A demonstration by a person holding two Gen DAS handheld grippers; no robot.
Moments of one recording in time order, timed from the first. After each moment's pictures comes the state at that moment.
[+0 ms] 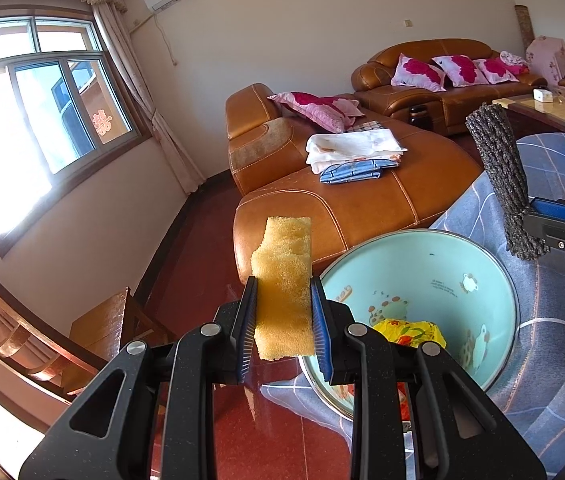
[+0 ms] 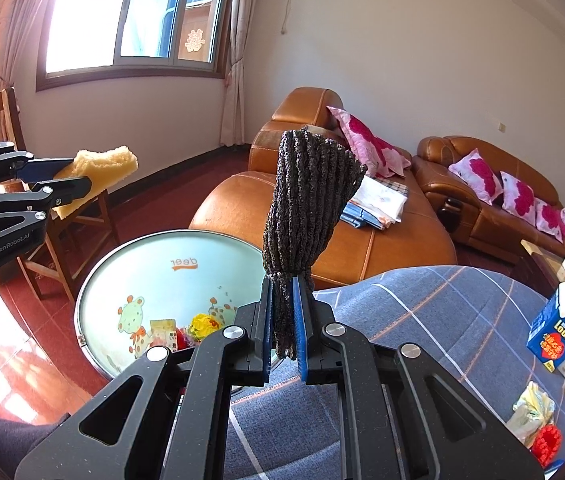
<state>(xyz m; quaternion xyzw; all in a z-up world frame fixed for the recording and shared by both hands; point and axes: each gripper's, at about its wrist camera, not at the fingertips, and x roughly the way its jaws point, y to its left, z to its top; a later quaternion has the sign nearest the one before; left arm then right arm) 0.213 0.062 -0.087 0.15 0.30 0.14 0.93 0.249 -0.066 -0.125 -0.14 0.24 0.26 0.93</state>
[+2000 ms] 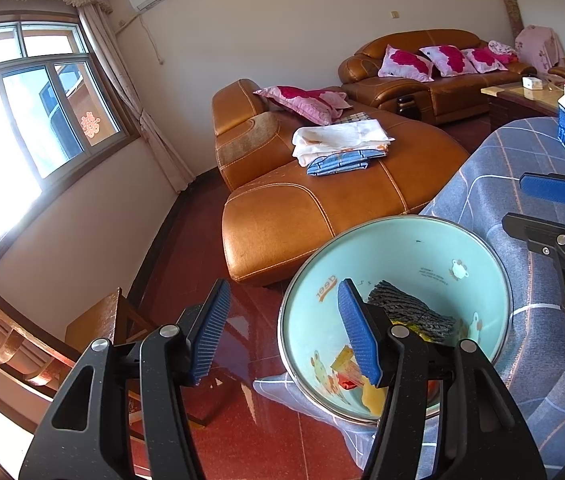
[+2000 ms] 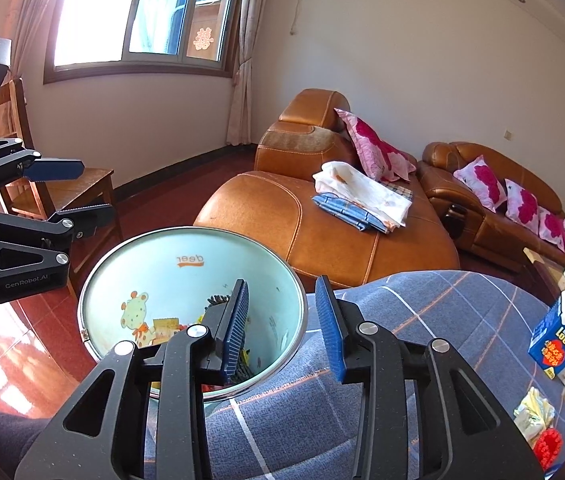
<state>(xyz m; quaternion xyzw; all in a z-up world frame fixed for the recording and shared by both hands) 0.211 0.058 -0.093 0.16 0.31 0.12 0.93 0.248 -0.066 -0.127 -0.15 0.23 0.27 0.92</state>
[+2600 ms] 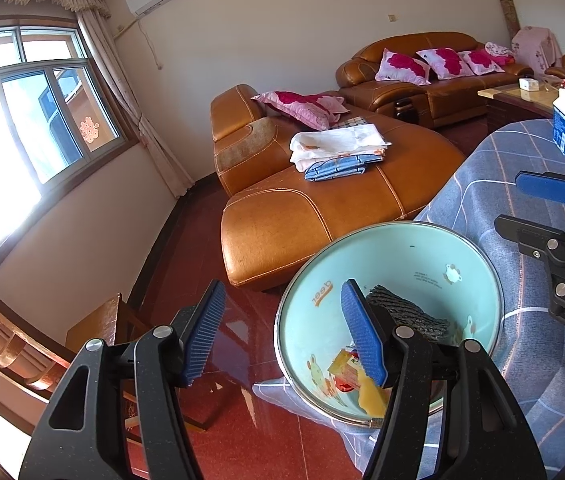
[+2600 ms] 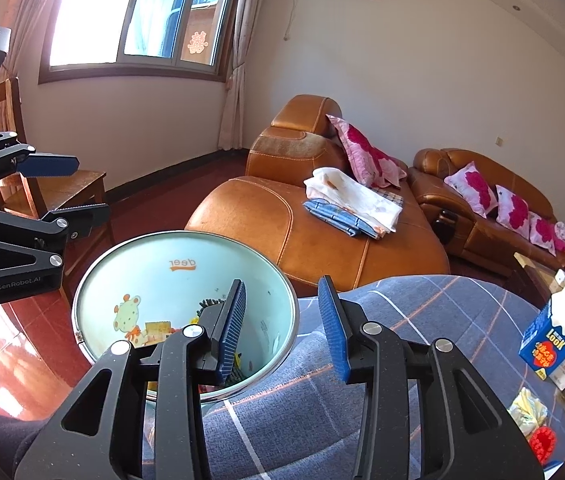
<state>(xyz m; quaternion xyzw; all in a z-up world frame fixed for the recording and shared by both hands) 0.207 0.051 -0.090 0.17 0.30 0.12 0.93 0.241 -0.062 -0.125 -0.16 0.22 0.25 0.93</state>
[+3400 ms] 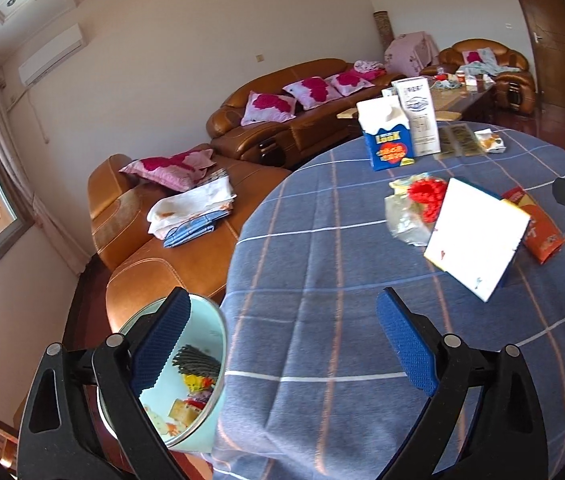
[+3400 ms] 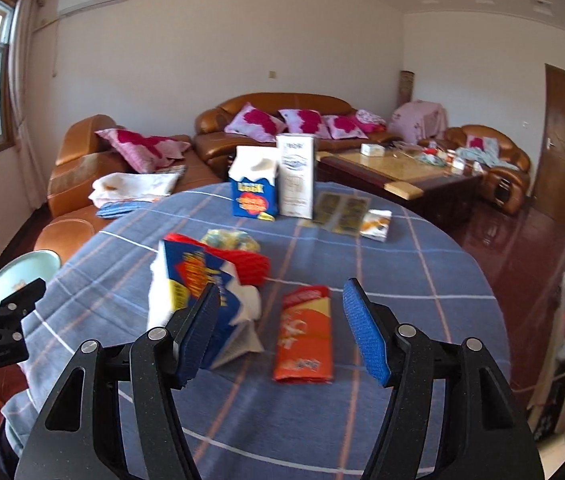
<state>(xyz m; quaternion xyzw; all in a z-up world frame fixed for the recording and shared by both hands) 0.170 -0.153 -0.099 0.22 0.25 -0.11 0.93 0.112 -0.306 -0.117 0.03 0.25 -0.13 0.96</state>
